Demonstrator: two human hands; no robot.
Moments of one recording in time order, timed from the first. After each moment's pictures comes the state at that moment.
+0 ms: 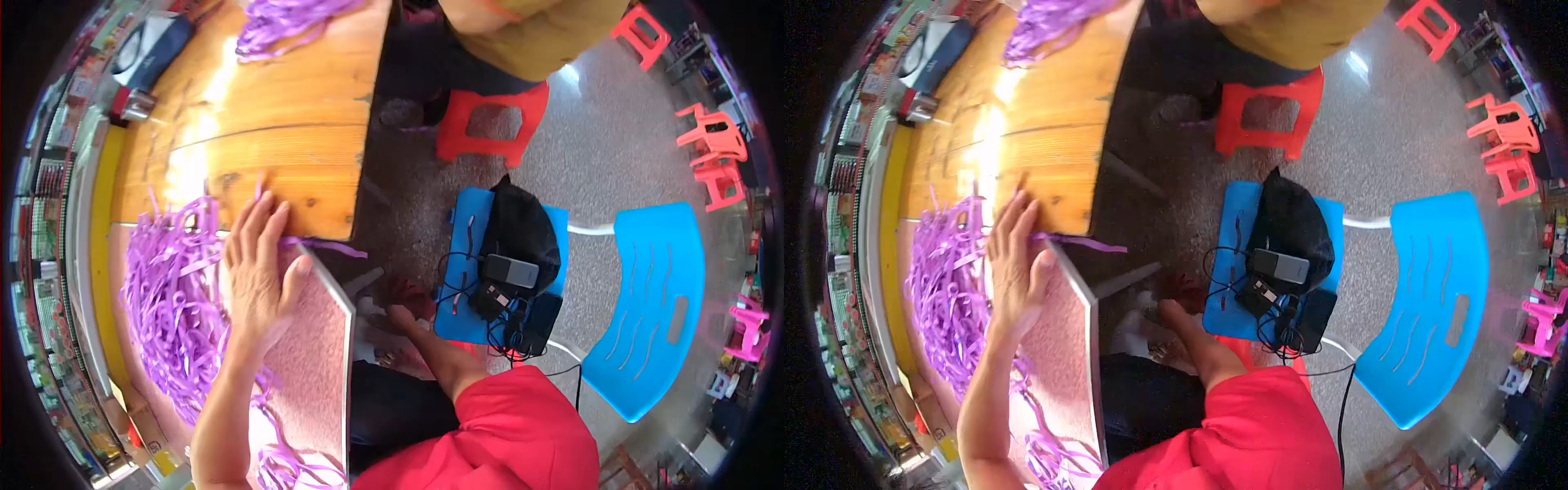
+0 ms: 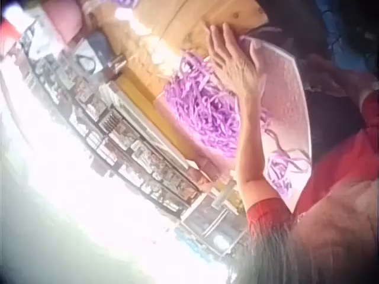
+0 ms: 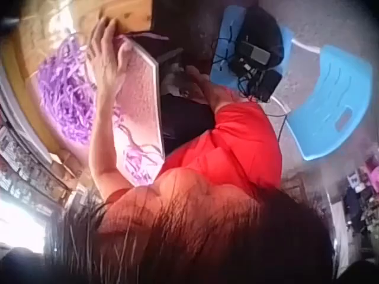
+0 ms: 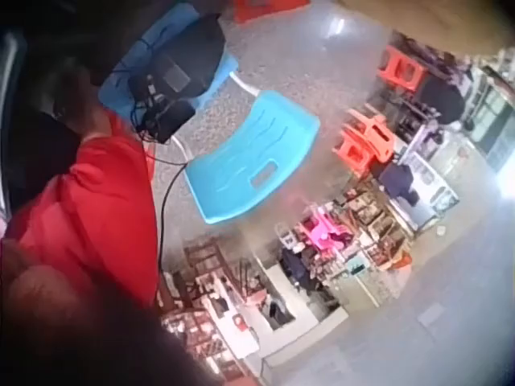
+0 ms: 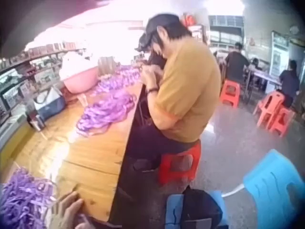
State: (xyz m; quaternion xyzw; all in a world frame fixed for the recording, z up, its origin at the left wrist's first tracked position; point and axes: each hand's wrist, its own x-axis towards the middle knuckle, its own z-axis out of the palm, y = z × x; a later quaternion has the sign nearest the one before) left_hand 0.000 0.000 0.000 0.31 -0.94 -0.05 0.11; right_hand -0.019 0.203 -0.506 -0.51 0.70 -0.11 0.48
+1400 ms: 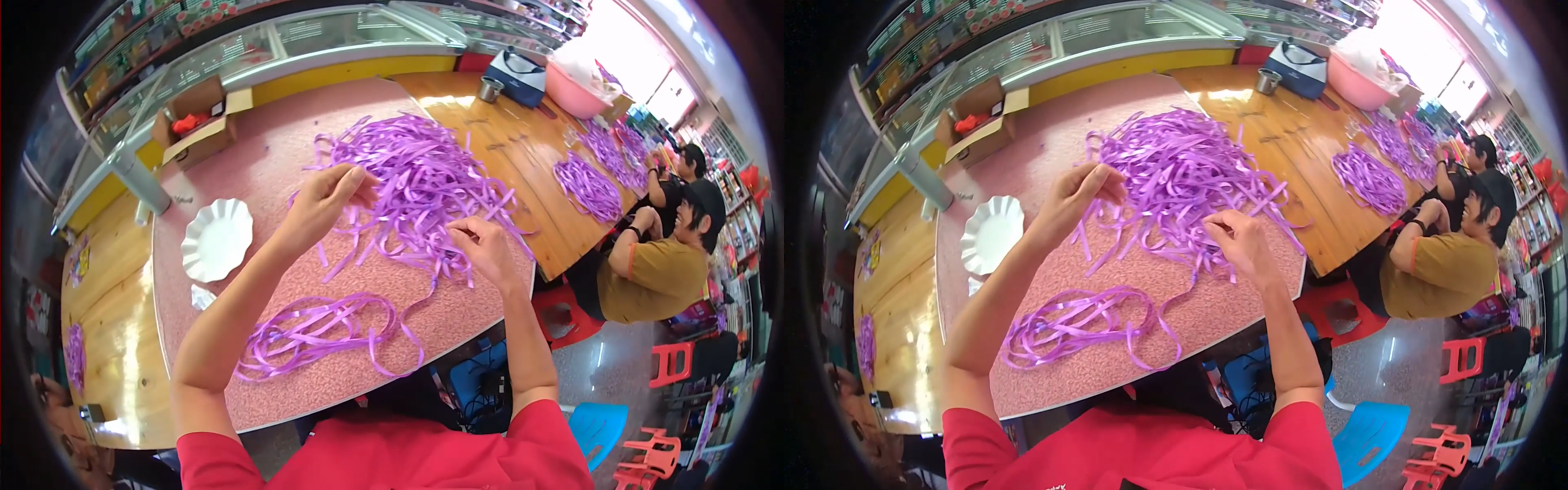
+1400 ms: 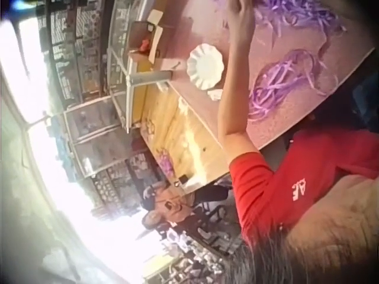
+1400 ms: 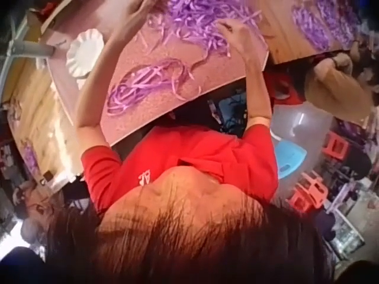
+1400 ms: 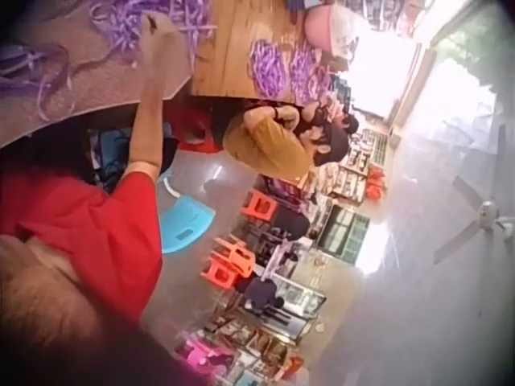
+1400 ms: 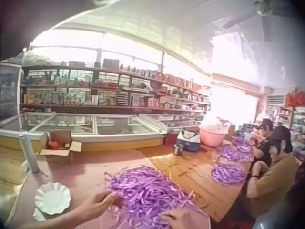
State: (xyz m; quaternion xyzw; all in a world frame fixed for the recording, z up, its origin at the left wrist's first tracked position) left_hand 0.326 0.152 0.131 0.42 -0.62 -0.40 0.52; right_hand 0.021 0.093 0.084 -0.79 0.39 -0.35 0.30
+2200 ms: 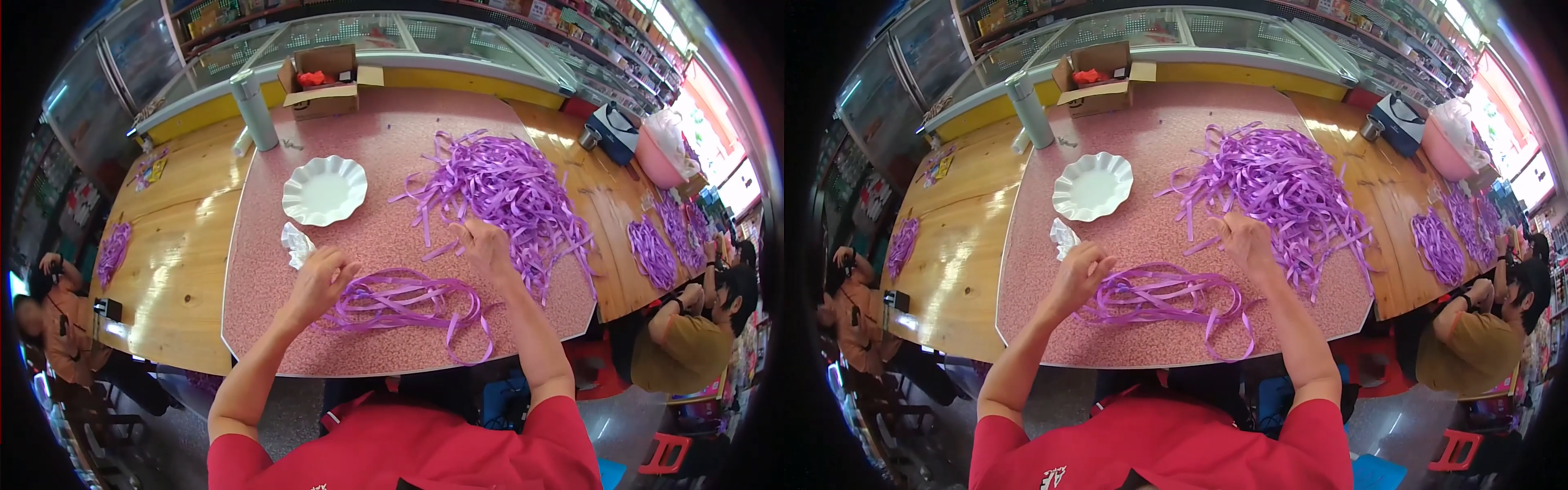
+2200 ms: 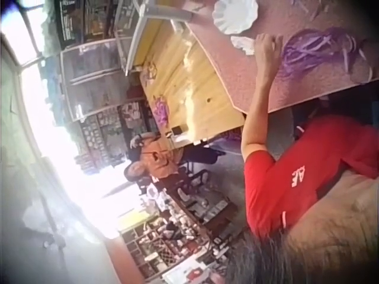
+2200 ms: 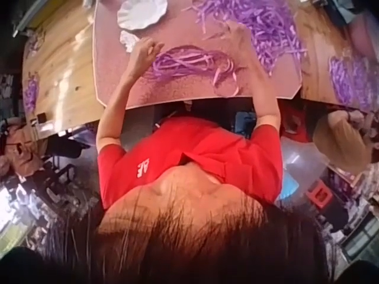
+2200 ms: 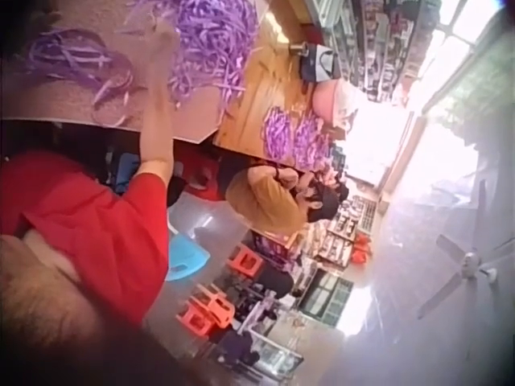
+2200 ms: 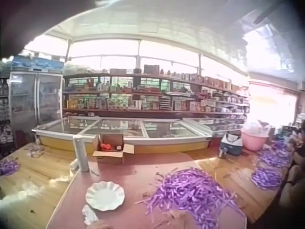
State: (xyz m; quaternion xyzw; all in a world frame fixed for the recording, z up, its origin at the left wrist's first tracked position) left_hand 0.395 0.374 0.056 0.69 -0.61 -0.02 0.38; right_hand 0.169 0.121 0.043 -0.91 0.29 -0.28 0.12
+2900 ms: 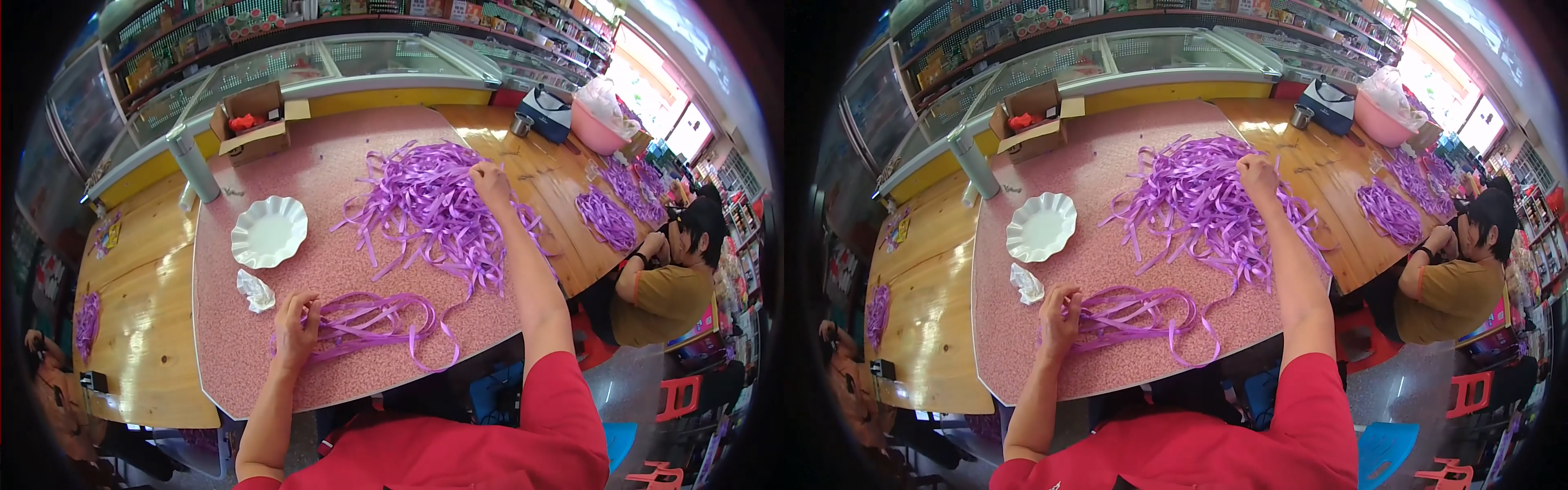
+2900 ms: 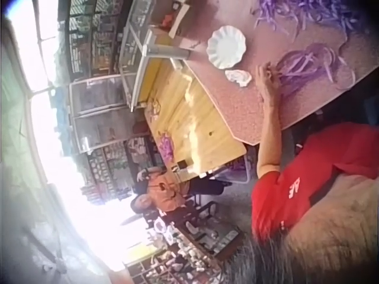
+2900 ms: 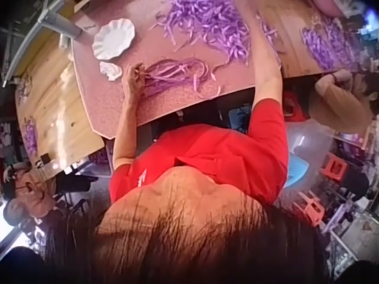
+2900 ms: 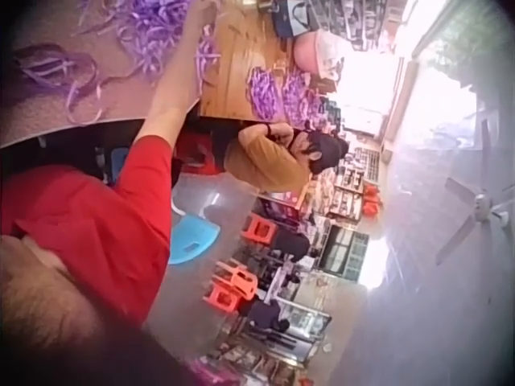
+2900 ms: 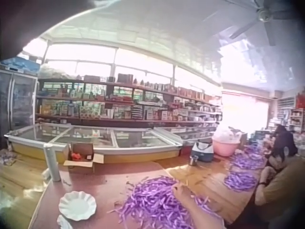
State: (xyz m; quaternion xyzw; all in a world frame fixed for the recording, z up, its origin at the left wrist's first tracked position) left_hand 0.360 0.364 0.027 0.67 -0.56 0.01 0.49; right_hand 0.112 -0.080 0.063 -0.81 0.45 -0.38 0.03
